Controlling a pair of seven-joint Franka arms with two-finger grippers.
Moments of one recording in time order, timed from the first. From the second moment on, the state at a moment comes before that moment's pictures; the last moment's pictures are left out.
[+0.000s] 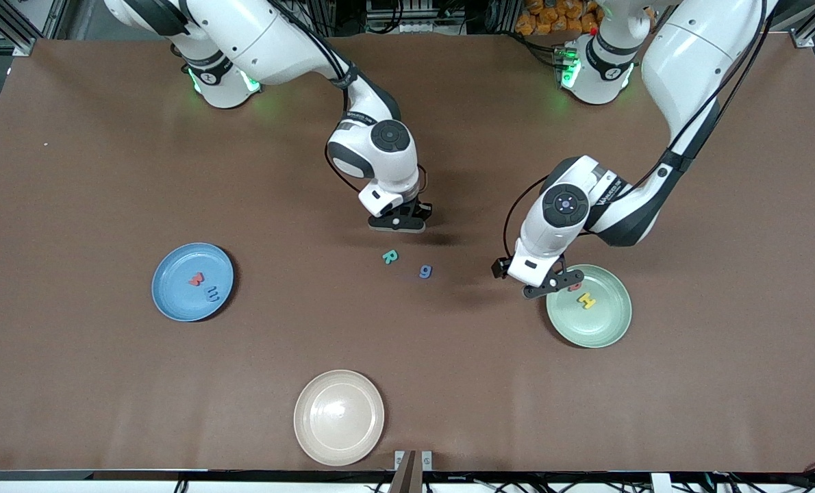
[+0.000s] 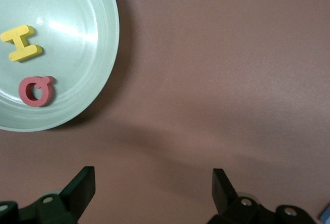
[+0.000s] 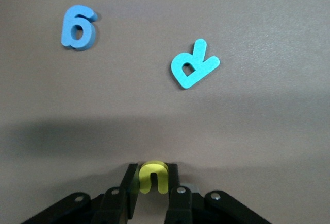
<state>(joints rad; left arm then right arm) 0.05 0.59 -0.57 -1.85 0.44 2.32 -1.08 0.60 0.69 0.28 -1.79 -0.37 2.53 1.21</state>
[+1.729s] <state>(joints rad) -0.27 0.62 -0.56 -1.74 0.44 2.32 -1.57 0.17 0.42 -0.06 -1.88 -0.06 2.11 0.22</state>
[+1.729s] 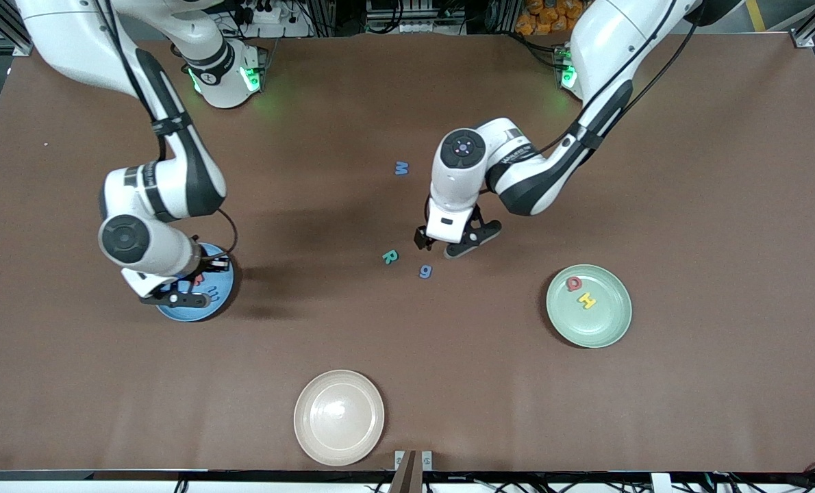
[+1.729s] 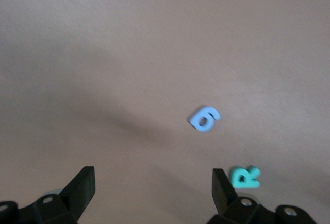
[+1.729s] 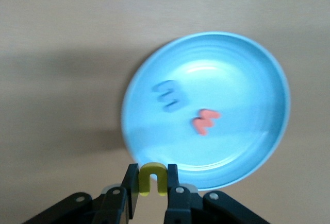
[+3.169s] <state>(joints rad) -0.52 0.73 -0.55 -1.68 0.44 2.31 -1.56 0.40 0.47 -0.09 -1.63 0.19 2.10 0.67</state>
